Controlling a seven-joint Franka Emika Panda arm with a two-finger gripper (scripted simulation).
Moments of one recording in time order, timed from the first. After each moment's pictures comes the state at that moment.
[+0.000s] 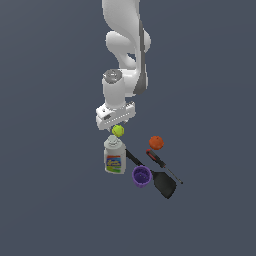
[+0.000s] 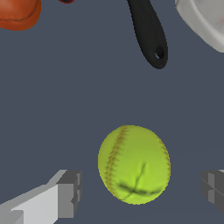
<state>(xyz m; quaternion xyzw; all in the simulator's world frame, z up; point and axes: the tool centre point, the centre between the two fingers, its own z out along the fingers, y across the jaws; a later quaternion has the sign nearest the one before) -0.134 -0.055 0.076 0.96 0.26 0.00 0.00</state>
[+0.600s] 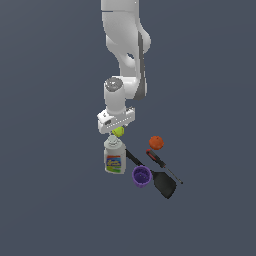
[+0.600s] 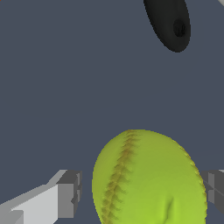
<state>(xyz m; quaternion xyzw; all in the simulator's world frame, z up) -0.135 -0.055 0.042 0.96 0.27 0.00 0.00</state>
